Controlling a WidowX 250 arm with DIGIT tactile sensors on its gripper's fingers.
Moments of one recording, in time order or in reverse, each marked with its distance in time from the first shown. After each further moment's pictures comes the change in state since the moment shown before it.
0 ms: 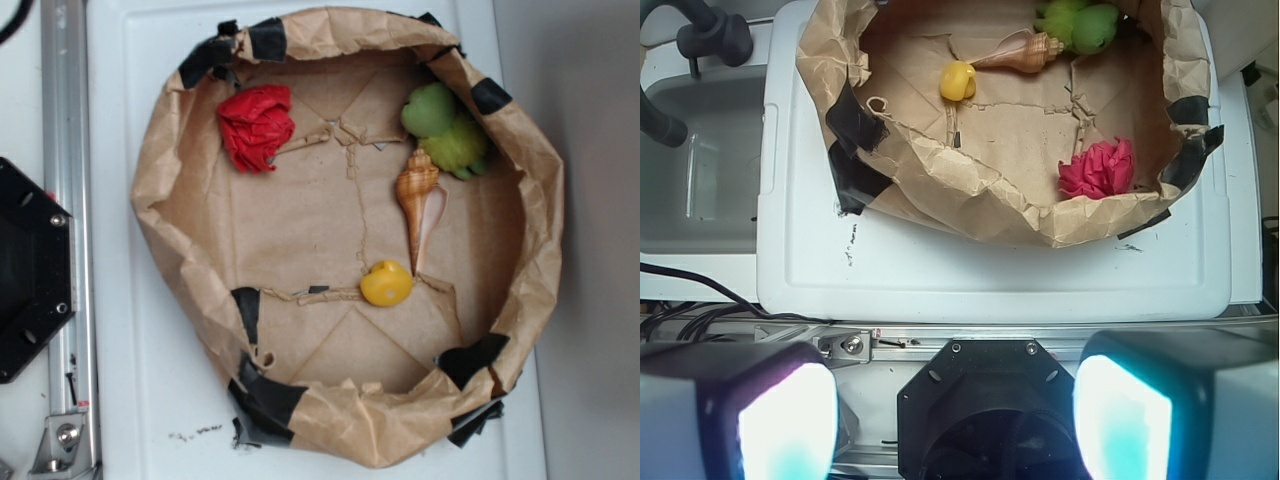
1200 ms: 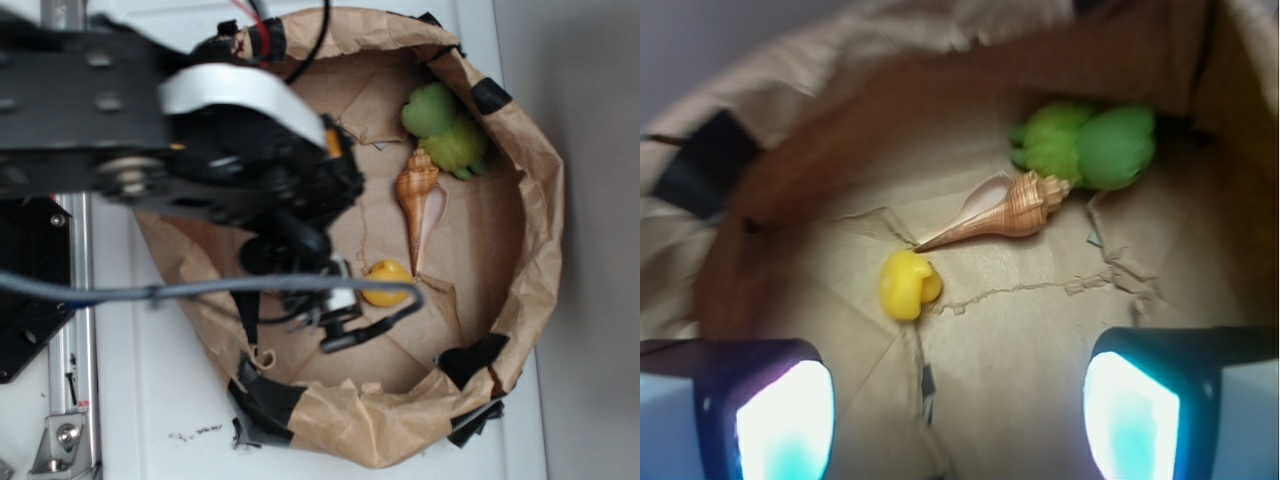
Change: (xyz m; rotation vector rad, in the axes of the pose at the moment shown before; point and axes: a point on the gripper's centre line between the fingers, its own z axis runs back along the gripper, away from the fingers) arm 0.126 0.040 -0.133 -0.060 -0.260 0.247
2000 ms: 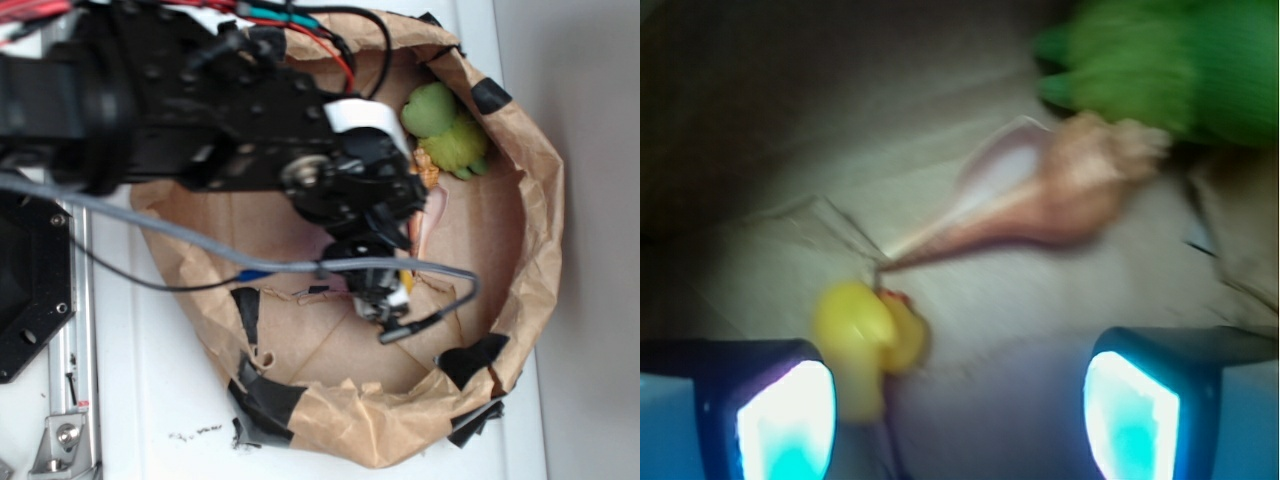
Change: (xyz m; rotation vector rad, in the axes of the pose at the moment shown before) arm 0.010 -0.006 -0.065 -0.074 0.070 0.025
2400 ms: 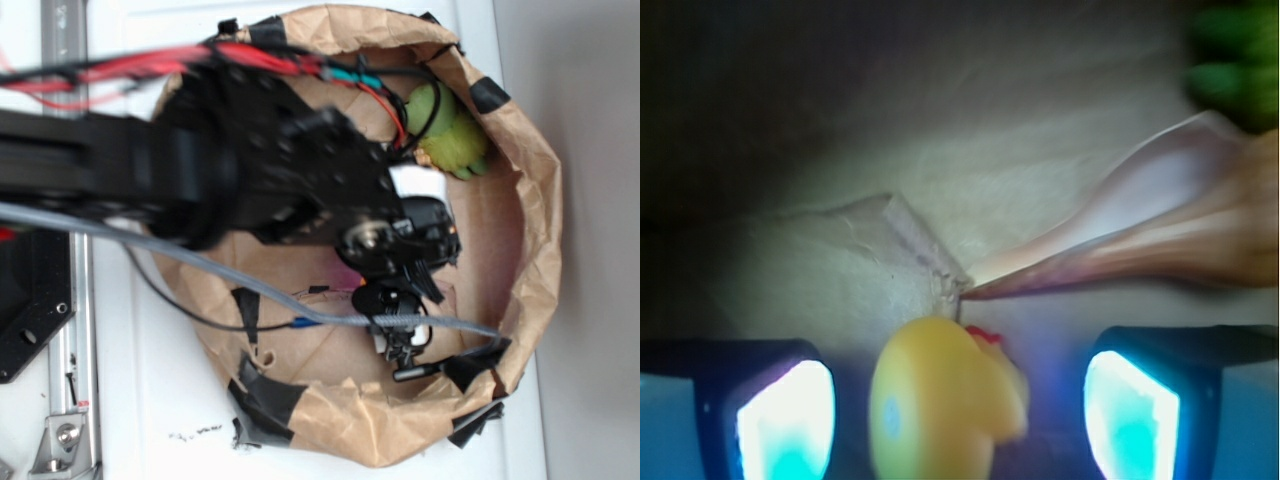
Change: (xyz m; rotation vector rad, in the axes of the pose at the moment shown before) arm -0.005 -0.023 -0.034 0.022 0.089 -0.124
